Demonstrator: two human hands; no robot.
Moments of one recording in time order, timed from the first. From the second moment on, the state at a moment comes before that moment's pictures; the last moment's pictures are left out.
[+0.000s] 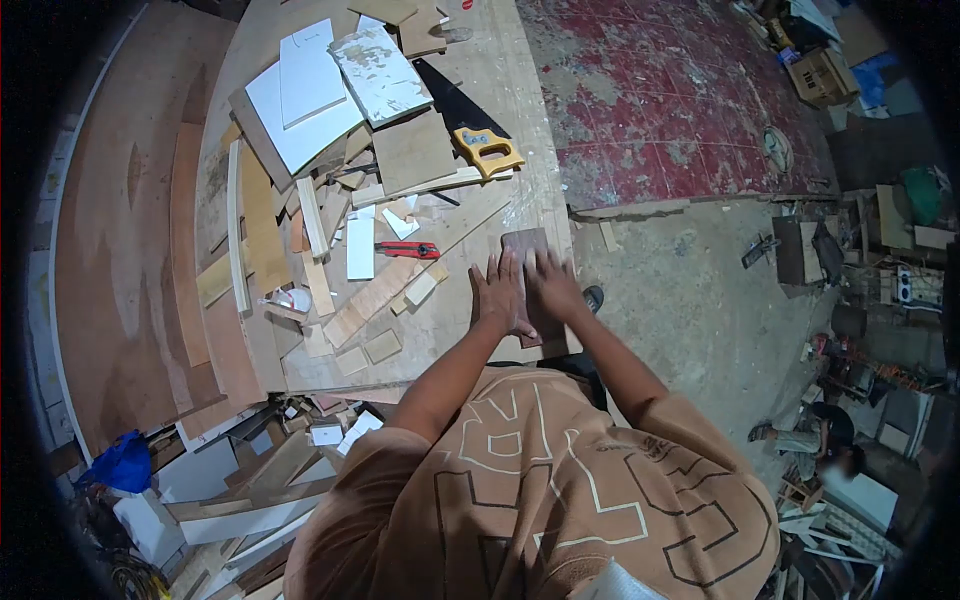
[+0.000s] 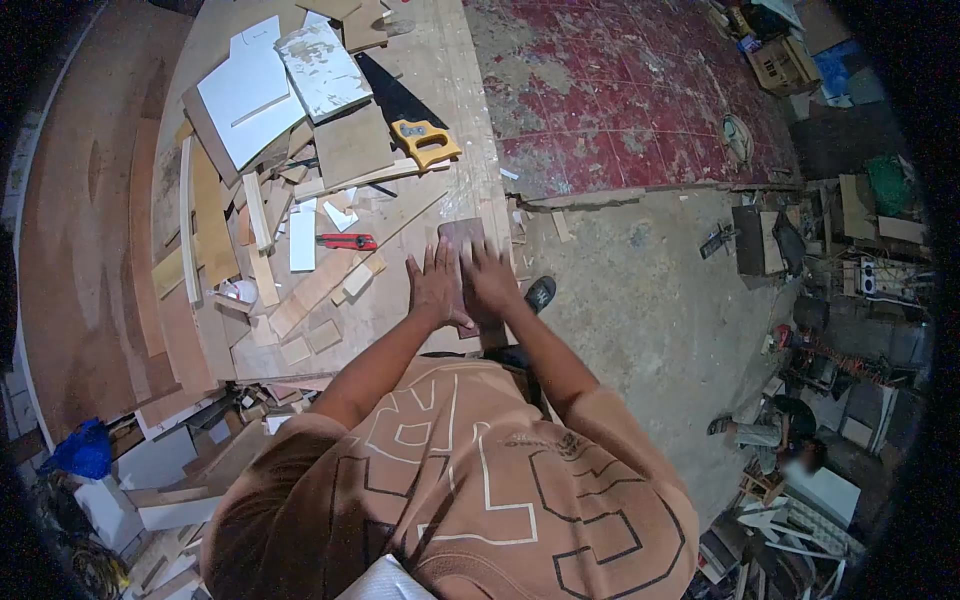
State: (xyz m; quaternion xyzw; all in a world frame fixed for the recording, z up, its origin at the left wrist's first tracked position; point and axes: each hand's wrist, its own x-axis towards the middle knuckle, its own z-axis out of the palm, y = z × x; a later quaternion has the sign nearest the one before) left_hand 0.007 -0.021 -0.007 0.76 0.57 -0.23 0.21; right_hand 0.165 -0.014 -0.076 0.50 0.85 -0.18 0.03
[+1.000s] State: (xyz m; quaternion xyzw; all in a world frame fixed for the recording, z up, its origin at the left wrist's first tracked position) left_hand 0.005 -0.022 -0.006 0.77 0.56 -0.24 0.20; right_hand 0.157 0.050 -0.064 0.50 0.85 -0.14 0.05
